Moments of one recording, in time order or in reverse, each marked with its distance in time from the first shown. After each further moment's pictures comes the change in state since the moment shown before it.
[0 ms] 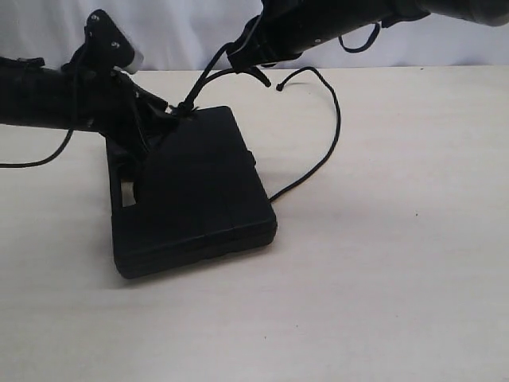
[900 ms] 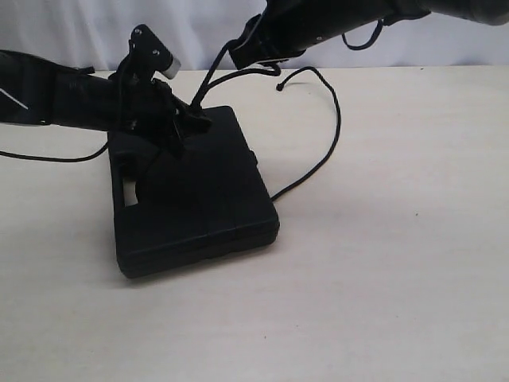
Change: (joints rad) left arm -0.047 0.187 -0.130 -0.079 0.086 0.000; right arm 0.000 0.000 -0.003 -0.056 -0.033 0.069
